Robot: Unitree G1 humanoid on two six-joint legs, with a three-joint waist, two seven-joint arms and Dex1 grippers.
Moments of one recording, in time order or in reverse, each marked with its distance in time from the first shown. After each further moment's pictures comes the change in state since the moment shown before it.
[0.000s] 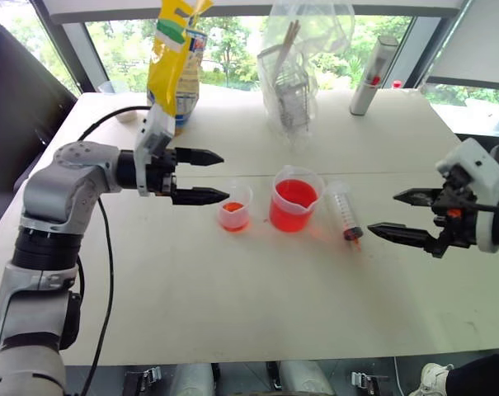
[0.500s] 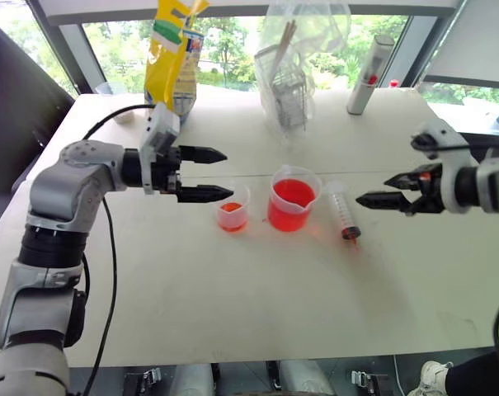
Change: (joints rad) left arm -0.019 -0.026 -0.010 0.008 0.013 -0.012 0.015; right arm -0.500 0.129 0.447 0.461 -0.125 0.143 -0.113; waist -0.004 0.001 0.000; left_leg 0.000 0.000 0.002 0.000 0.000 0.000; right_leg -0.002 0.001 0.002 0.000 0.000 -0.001
